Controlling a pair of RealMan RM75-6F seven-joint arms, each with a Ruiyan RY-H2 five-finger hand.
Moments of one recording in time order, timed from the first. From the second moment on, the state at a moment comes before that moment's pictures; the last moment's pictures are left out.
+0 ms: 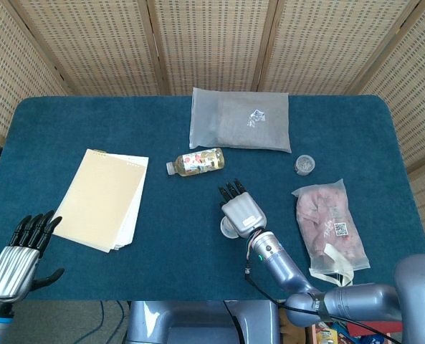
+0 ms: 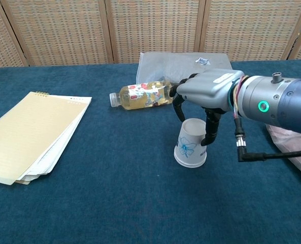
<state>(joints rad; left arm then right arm) -0.05 -1.09 0.06 -1.85 1.67 1.49 0.26 1.00 -1.53 0.11 -1.79 -0.69 1.10 -0.98</state>
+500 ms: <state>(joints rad) -0.05 -1.09 0.06 -1.85 1.67 1.49 0.26 1.02 -1.53 0.10 -1.81 -0.69 1.12 -0.99</state>
